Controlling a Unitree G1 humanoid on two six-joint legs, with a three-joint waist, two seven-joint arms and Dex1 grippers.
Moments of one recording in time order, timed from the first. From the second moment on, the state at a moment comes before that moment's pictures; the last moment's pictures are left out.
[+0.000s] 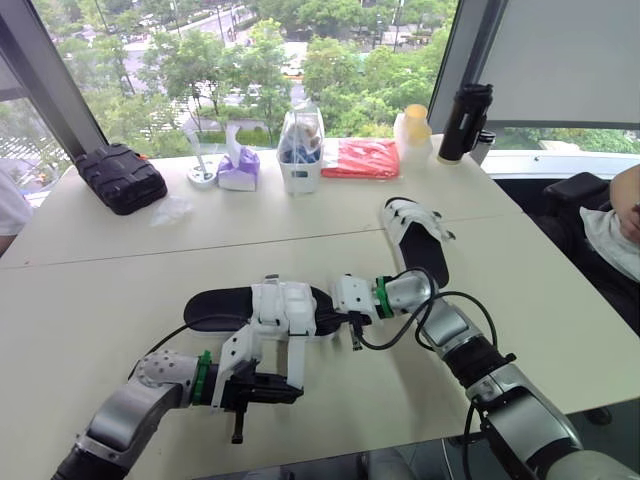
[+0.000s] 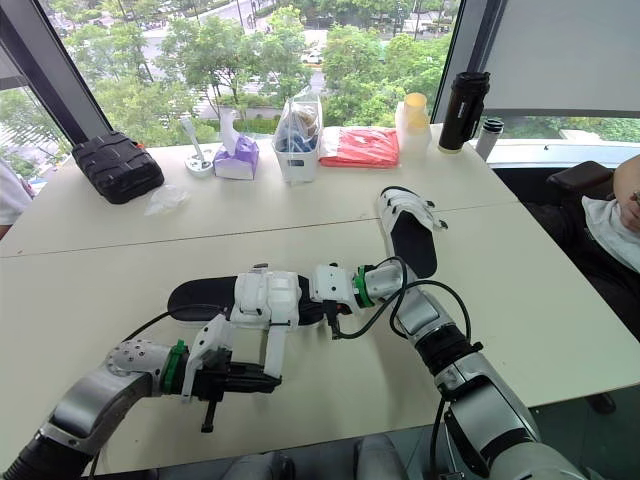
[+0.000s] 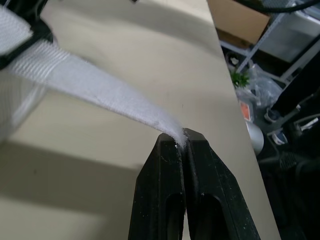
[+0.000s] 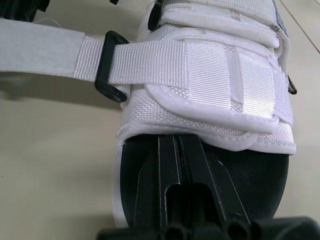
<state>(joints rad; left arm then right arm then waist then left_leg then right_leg) -0.04 0.64 -0.19 -0.27 -0.44 0.40 -1.19 -0.66 -0.36 0.41 0.43 -0.06 -0.17 1.19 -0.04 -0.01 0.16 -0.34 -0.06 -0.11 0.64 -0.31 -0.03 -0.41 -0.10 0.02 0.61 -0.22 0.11</state>
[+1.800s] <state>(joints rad) -0.53 0.42 -0.05 0.13 -0.56 0.73 -0.99 -0.65 -0.37 0.41 0.43 -0.06 -0.16 1.18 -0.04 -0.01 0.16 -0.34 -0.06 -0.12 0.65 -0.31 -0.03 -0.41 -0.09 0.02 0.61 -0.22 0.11</state>
